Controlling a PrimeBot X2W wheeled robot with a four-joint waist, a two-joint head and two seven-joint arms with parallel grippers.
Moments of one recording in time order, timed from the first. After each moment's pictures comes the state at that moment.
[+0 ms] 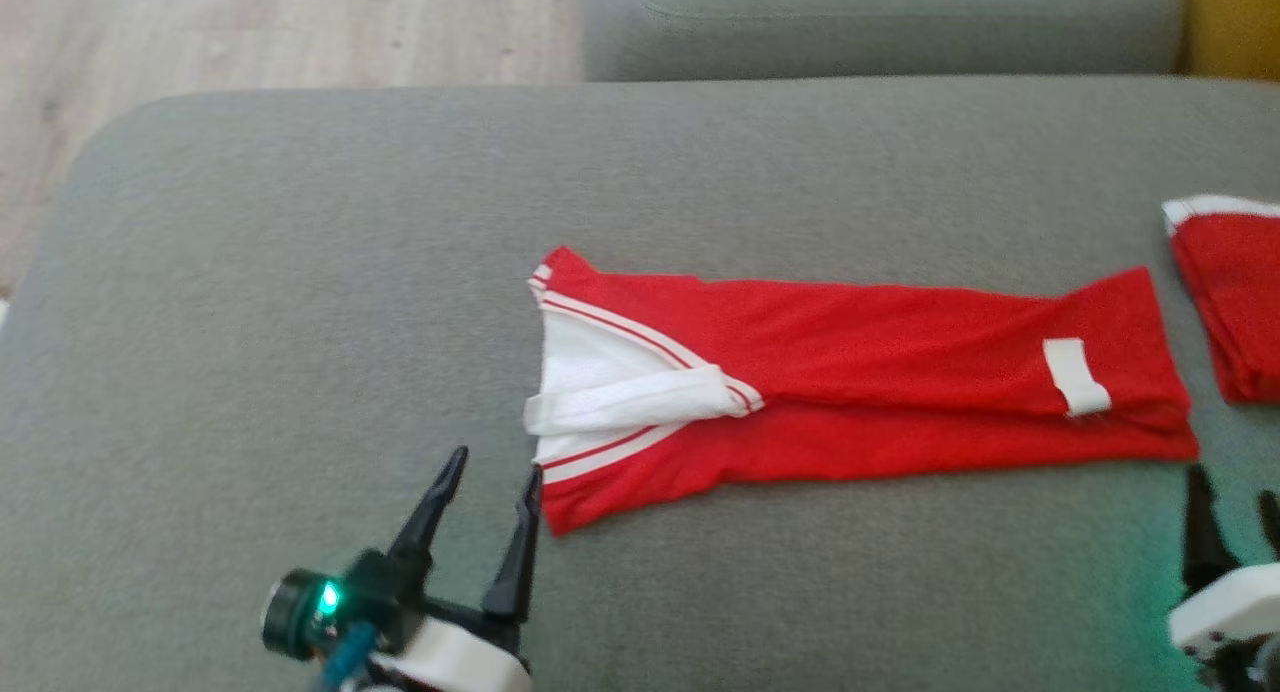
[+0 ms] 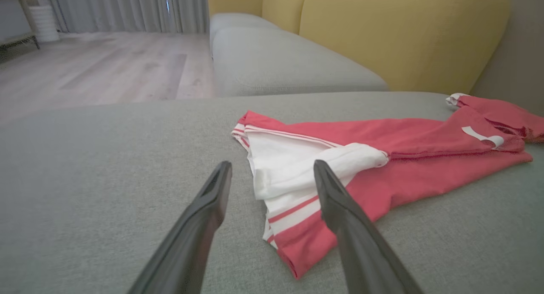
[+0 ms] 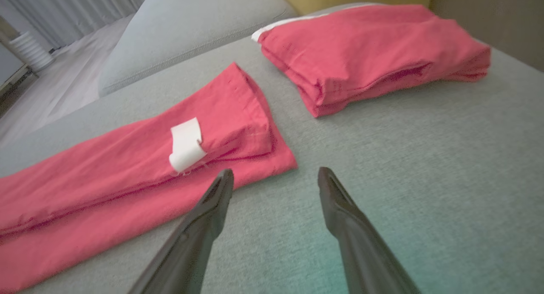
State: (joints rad) left arm -0.21 0.42 -0.87 0.14 -0.68 0.30 -0.25; right arm 0.05 -0.11 -0.30 0.27 0.37 0.12 0.12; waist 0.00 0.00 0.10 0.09
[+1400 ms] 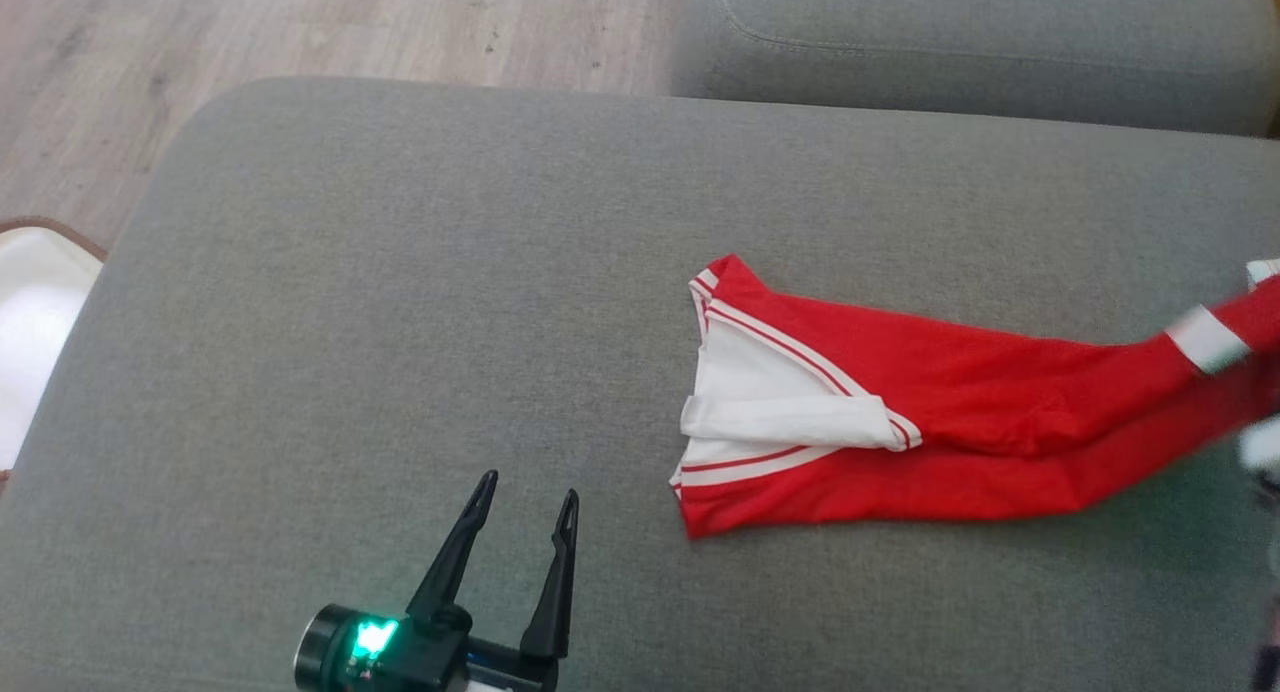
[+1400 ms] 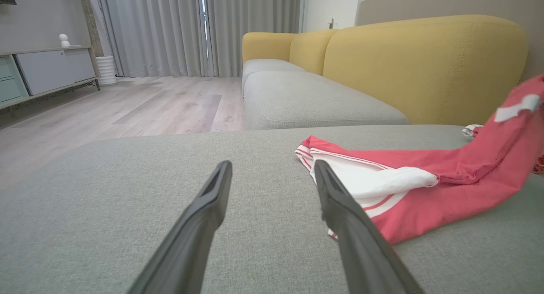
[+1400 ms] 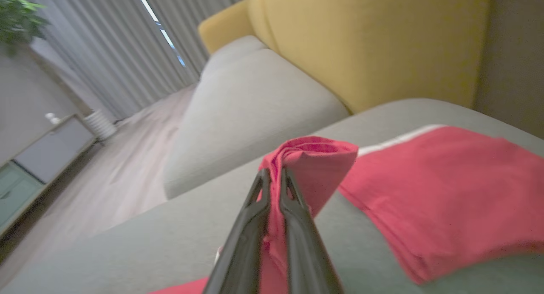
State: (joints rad) left arm 0.05 0.15 -0.52 0.09 -0.20 0.14 -0.25; right arm -0.21 -0.09 -0.48 0.20 0.38 0.12 0.25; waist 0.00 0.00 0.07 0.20
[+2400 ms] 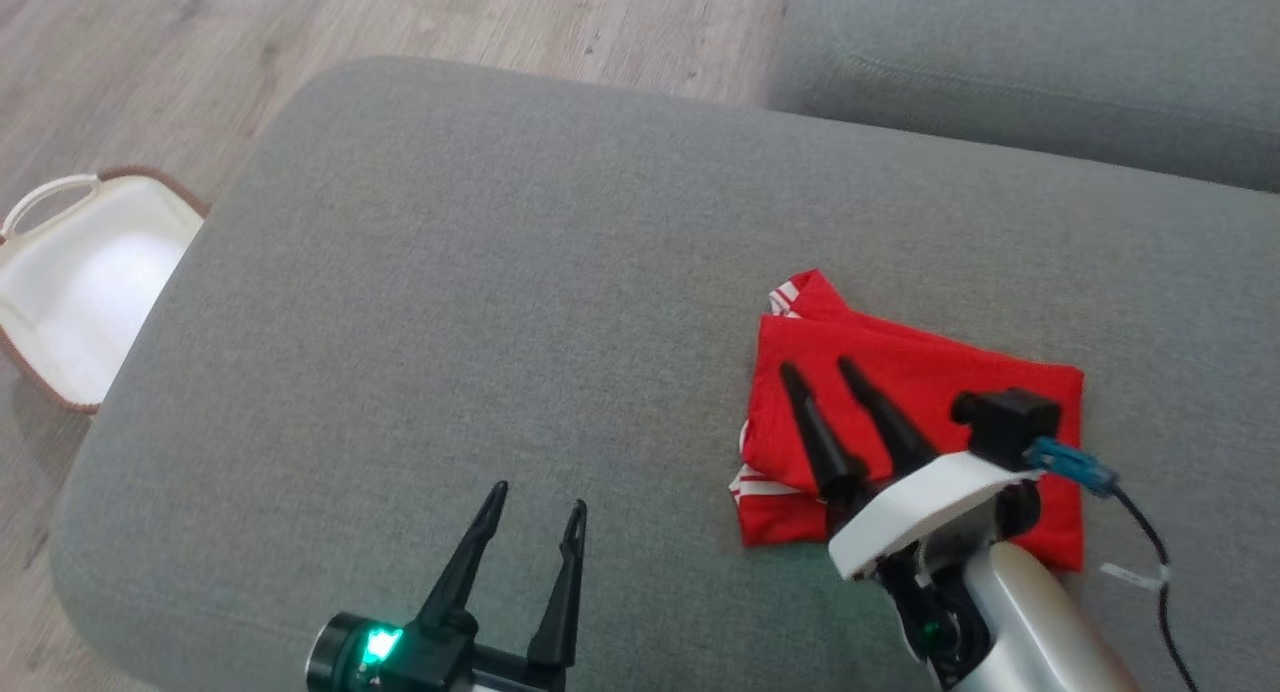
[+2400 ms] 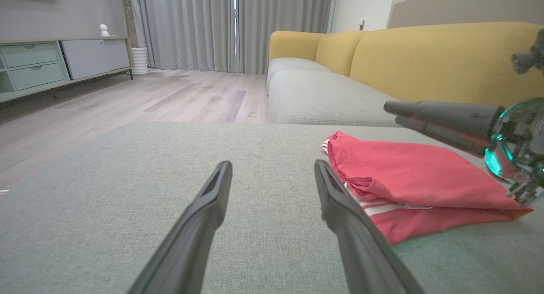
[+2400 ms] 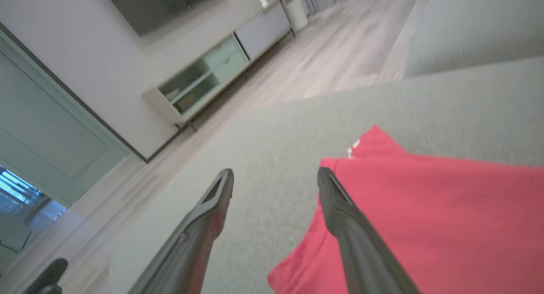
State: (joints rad) left arm 0.07 0.09 -0.46 0.13 -0.16 0.06 -0.25; right arm -0.19 -0.05 0.36 0.33 0.57 0.12 0.00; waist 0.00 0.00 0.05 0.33
